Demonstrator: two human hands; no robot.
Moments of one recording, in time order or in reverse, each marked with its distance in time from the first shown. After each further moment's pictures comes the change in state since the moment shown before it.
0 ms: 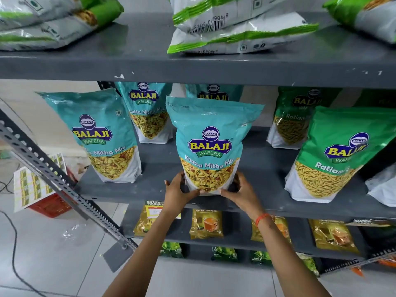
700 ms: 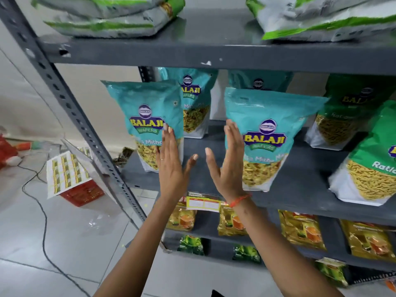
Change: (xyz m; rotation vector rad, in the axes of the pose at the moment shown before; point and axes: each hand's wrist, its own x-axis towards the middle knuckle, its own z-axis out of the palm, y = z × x) left_hand -0.011 0.010 -0.118 0.291 0.505 0.492; right_hand -0.009 -0.132 0.150 -0.216 0.520 -0.928
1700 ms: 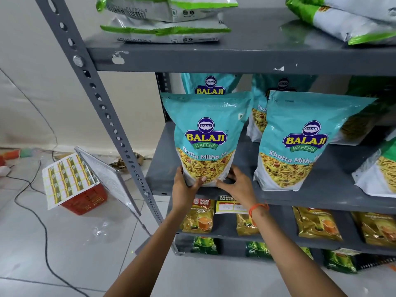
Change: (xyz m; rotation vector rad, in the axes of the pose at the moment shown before) left_hand -0.014 -0.099 -0.024 -0.368 -0.291 -0.578; right_hand -0.063 0.038 0.069 0.063 -0.467 0.779
